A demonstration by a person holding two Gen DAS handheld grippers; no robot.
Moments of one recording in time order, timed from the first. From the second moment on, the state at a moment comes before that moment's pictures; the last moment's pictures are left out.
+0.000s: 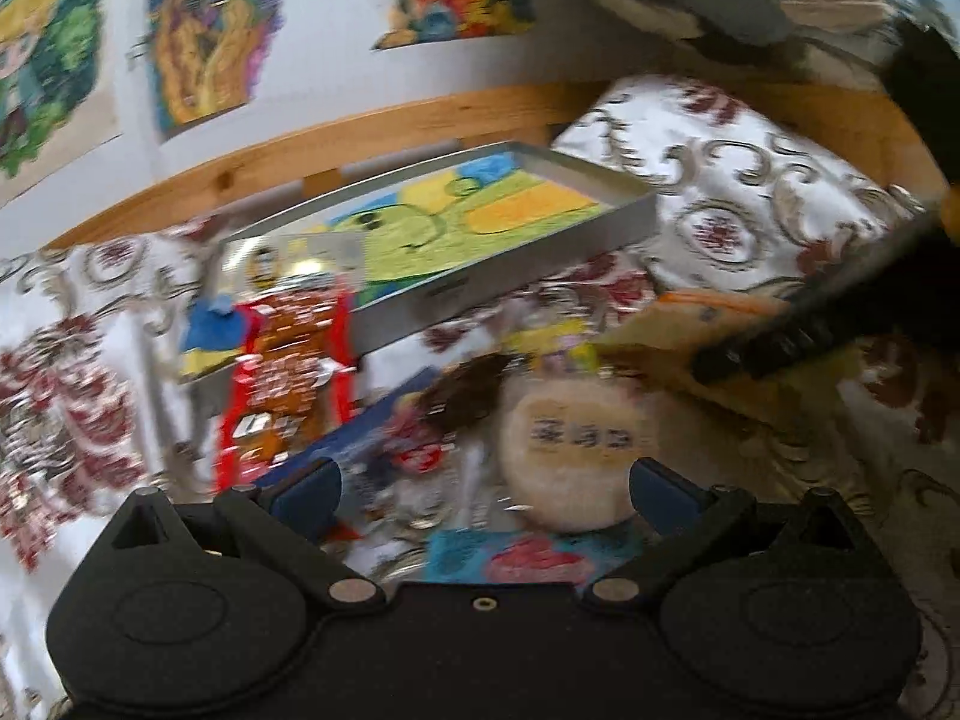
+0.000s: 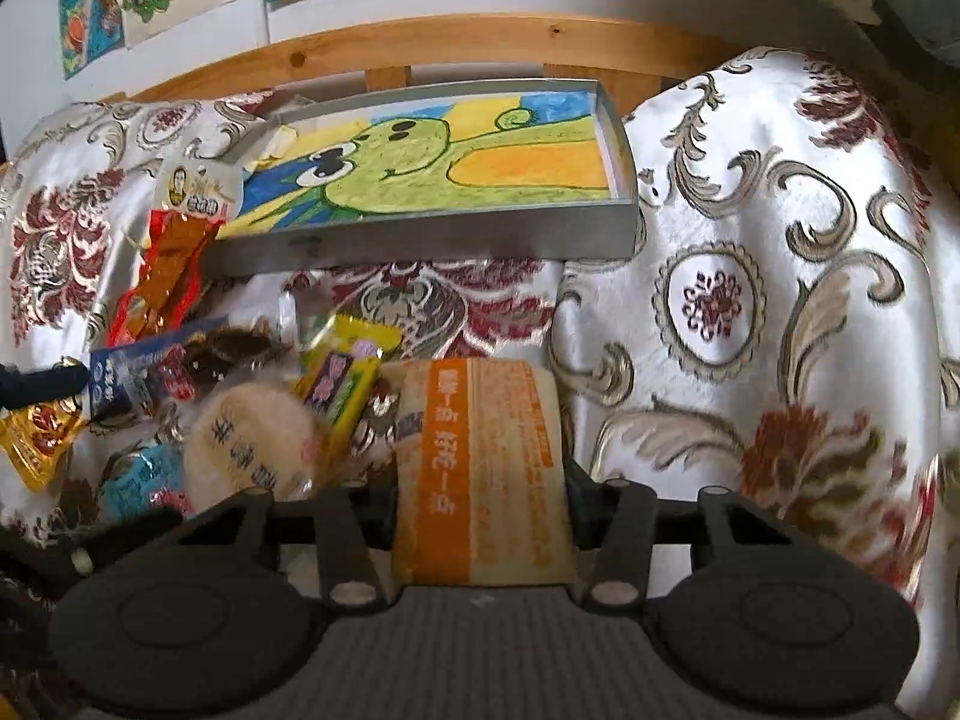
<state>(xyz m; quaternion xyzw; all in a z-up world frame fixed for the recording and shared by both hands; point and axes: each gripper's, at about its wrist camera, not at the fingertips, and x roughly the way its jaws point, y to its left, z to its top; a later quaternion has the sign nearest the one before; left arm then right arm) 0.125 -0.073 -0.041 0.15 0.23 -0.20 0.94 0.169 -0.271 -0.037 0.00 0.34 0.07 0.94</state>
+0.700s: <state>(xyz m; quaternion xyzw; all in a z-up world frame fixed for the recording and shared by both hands) 0.156 -0.129 -0.076 0.21 0.27 -0.18 0.92 0.177 -0.273 -0.046 0.02 0.35 0.09 0.93</state>
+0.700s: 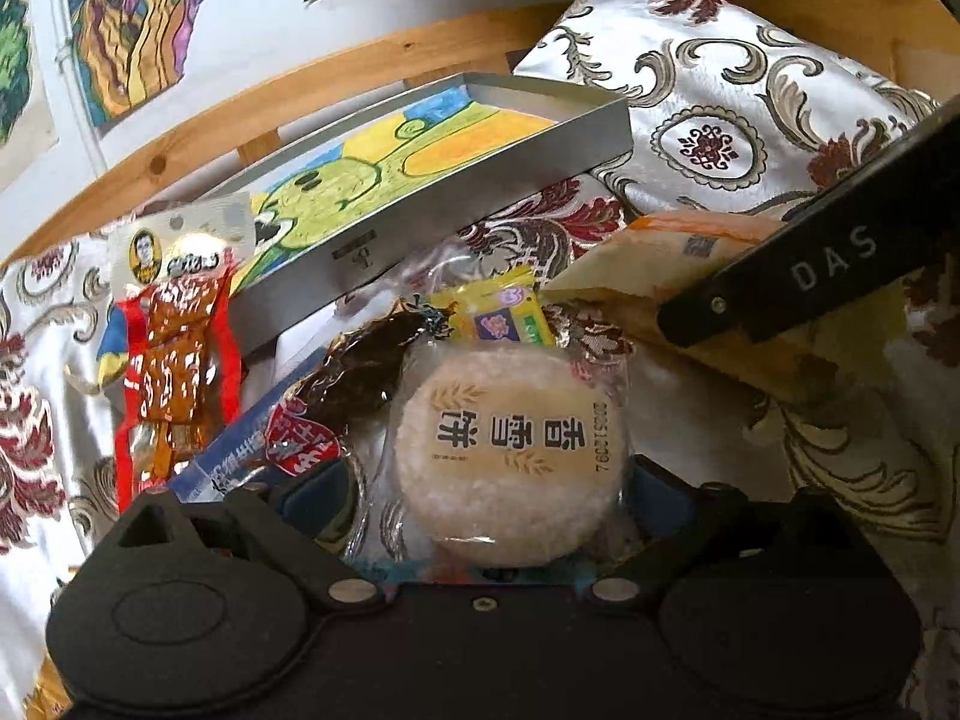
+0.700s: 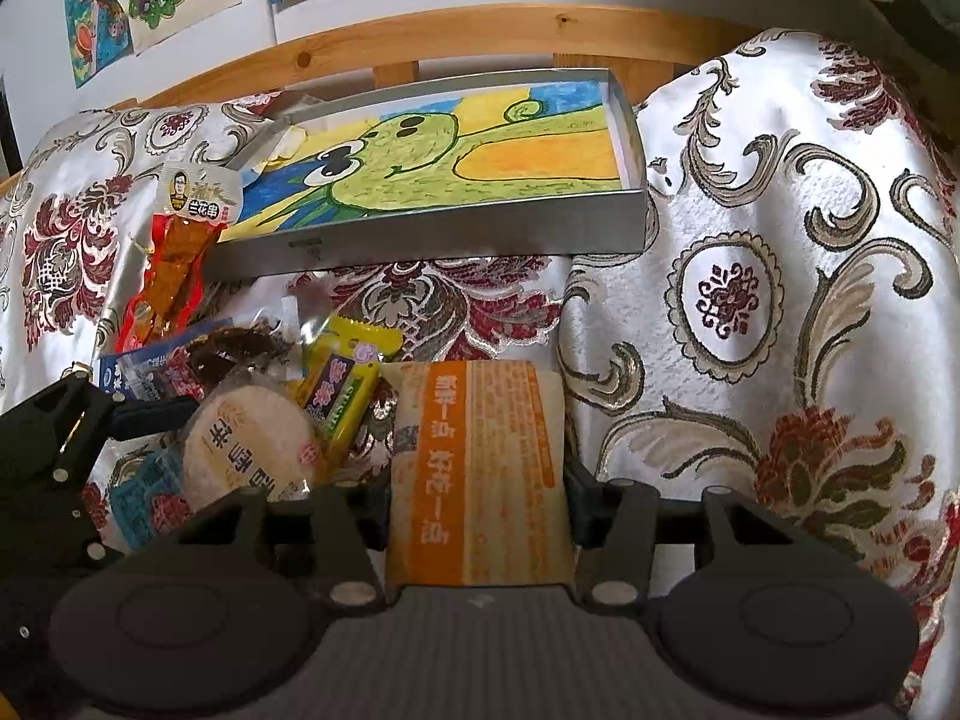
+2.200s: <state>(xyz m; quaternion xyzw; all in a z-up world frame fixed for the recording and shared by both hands) 0.155 -0.122 0.016 0.12 0.18 -0.10 0.97 0.152 -0.256 -0.020 -0.08 0.21 0.05 0.97</state>
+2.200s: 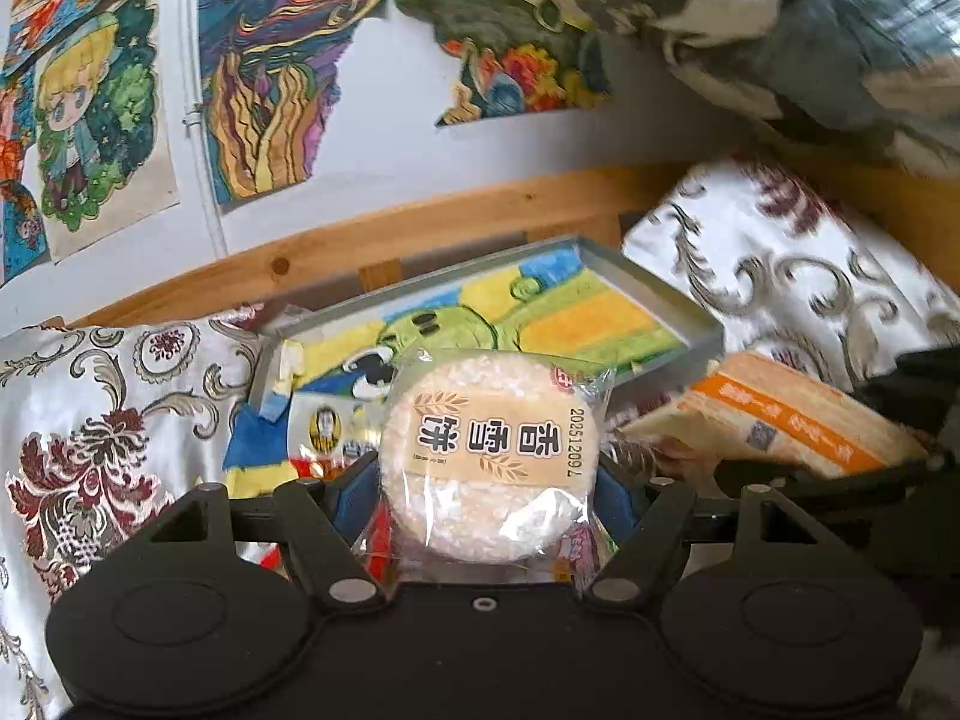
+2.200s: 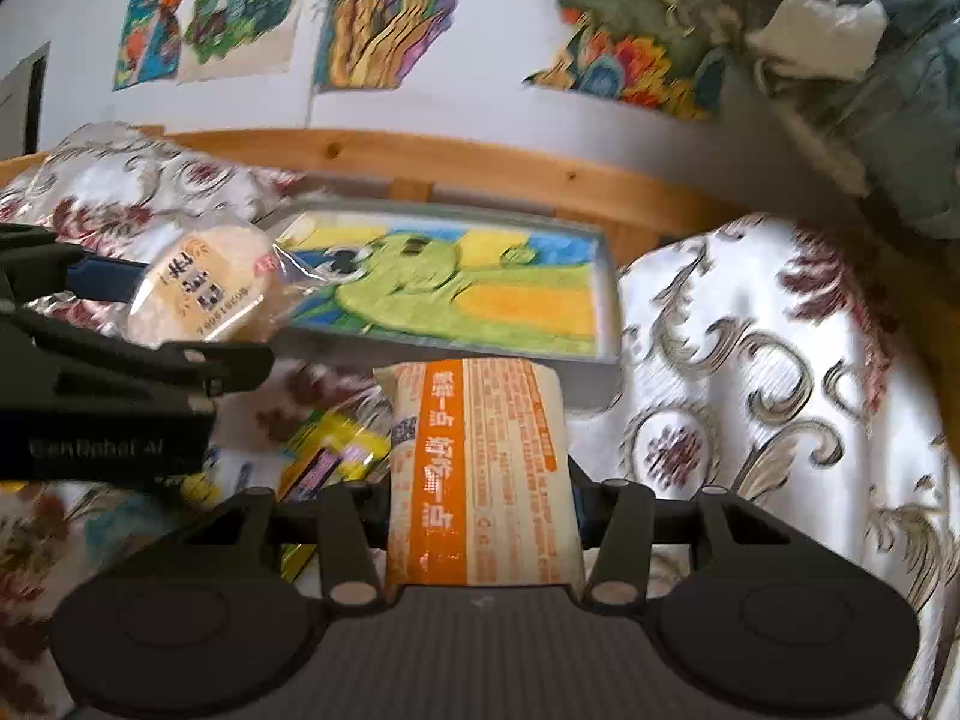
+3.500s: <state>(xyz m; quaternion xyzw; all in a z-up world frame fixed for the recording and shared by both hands) 0.353 -0.117 0.010 -0.02 0.27 -0.03 0.96 0.317 -0.271 -0.024 0.00 0.10 0.02 0.99</state>
